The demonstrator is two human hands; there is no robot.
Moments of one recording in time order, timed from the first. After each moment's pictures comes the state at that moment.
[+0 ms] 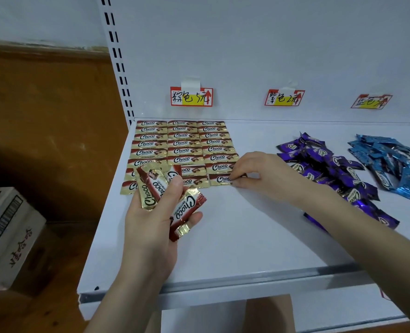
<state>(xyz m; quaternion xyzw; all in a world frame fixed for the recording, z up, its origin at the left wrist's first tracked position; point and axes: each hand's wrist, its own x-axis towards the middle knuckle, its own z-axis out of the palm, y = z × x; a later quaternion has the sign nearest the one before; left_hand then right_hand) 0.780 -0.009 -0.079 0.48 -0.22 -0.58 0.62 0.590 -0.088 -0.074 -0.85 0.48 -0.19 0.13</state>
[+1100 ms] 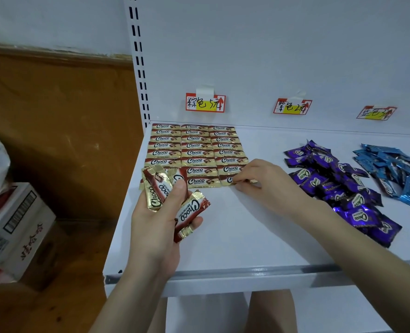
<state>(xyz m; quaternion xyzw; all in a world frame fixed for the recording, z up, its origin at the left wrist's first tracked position) 0.796 0.004 -0.082 0.48 -0.23 -0.57 0.63 0.612 -0.068 -0.078 -0.82 0.53 -0.22 0.09</state>
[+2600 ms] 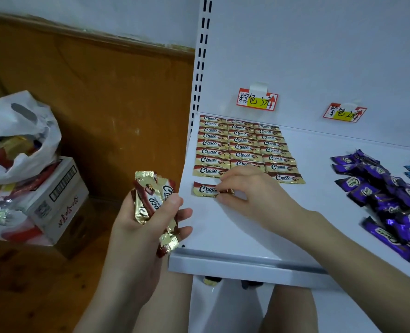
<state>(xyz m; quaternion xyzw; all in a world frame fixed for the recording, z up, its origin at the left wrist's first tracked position) 0.878 0.053 -0.085 0.49 -0.26 -0.54 0.63 0.712 -0.044 -0.085 -0.90 0.39 -0.20 0.08</state>
